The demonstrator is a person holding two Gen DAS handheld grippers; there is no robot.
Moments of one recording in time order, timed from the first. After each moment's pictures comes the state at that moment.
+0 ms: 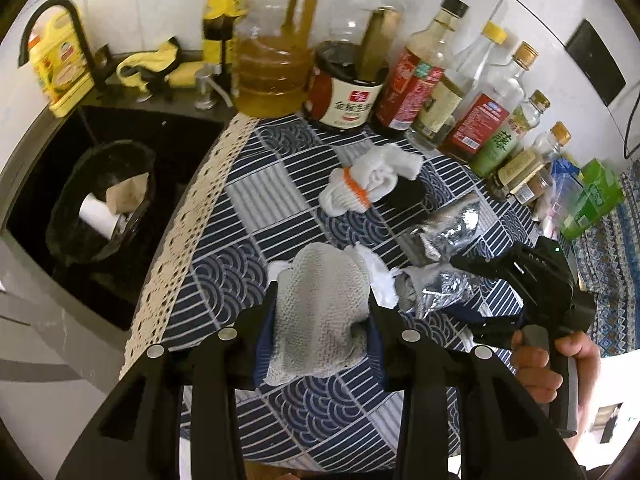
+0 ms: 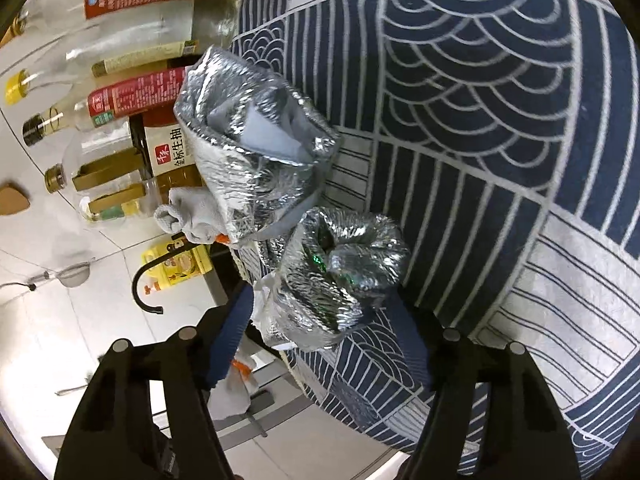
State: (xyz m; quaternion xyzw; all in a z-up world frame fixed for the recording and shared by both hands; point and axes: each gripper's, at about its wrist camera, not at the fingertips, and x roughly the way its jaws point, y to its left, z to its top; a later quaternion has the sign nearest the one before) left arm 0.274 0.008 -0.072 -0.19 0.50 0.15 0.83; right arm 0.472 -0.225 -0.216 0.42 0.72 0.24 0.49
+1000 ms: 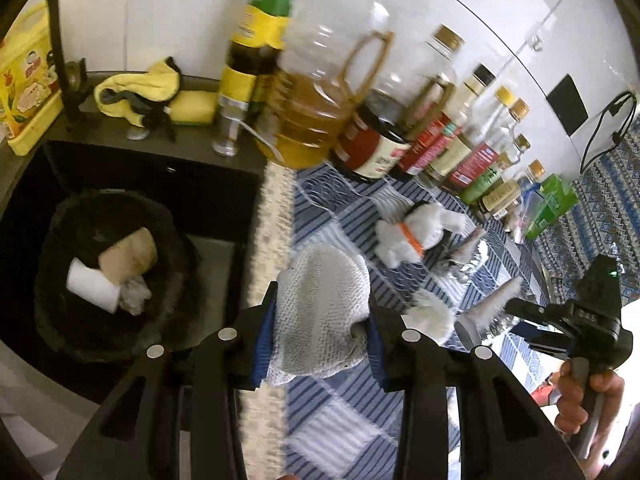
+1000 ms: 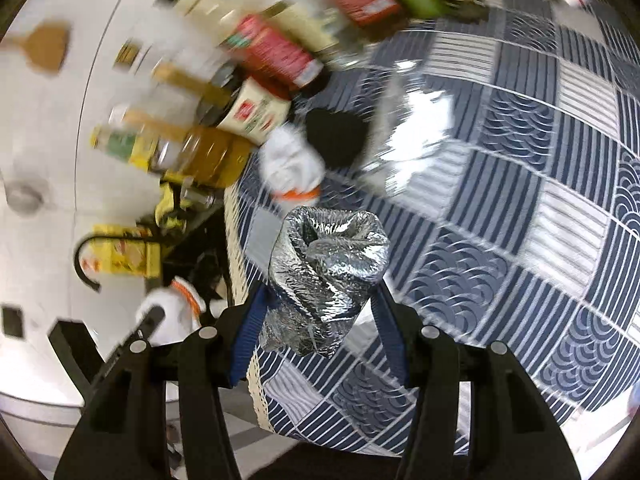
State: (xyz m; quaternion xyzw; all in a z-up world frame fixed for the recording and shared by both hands) left arm 0.265 0.179 -0.065 -0.21 0.46 0.02 0.86; right arm 0.383 -0.143 -0.074 0.26 0.63 0.21 0.70
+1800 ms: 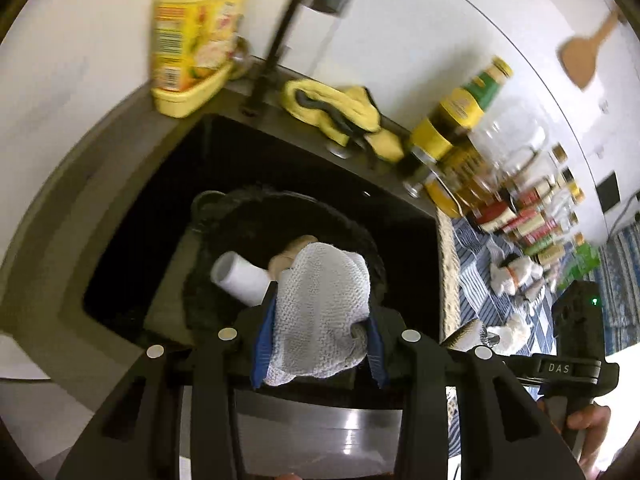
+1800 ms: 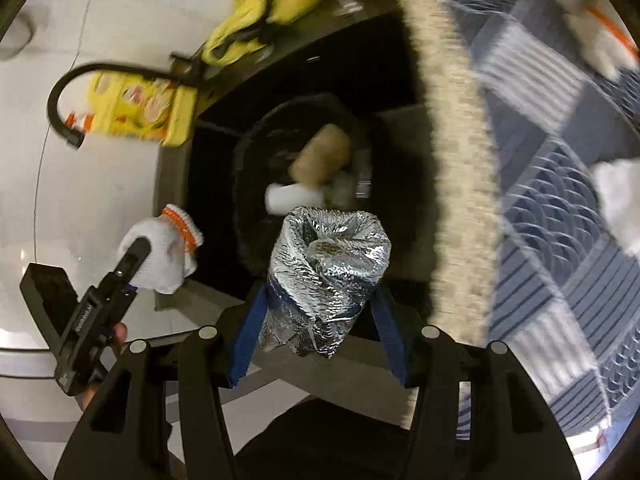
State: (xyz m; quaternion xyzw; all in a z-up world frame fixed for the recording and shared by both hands) left arm 0.148 0.396 -0.066 -0.27 0.43 0.12 0.85; right arm 0.297 0.155 -0.101 0.16 0.71 0.32 0.61
